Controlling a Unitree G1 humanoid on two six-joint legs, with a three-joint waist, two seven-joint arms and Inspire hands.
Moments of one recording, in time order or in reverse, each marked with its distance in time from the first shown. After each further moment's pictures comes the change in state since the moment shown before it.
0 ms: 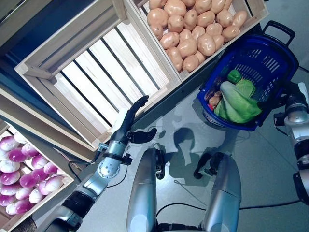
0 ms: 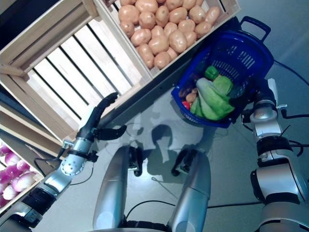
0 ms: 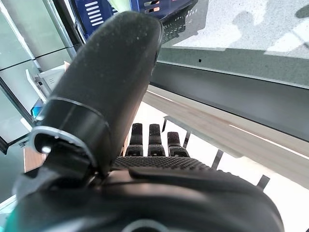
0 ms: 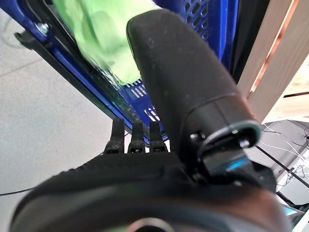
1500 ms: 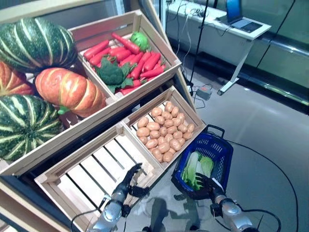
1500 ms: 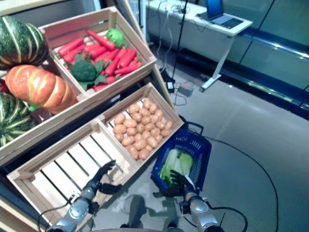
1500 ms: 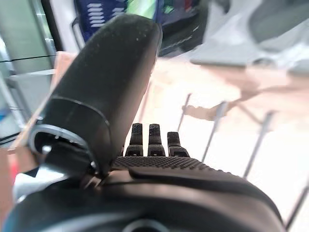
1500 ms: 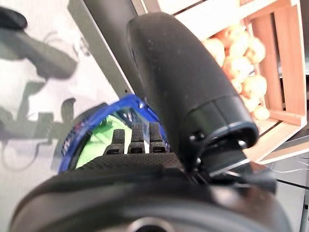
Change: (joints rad) left arm 0.289 -0.305 0.084 0.632 0.098 0.019 -0.191; right arm 0.886 0.582 0.027 -0.232 0.010 -0.174 0.225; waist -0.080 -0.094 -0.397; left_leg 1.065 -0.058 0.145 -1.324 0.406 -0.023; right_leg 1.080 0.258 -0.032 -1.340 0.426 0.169
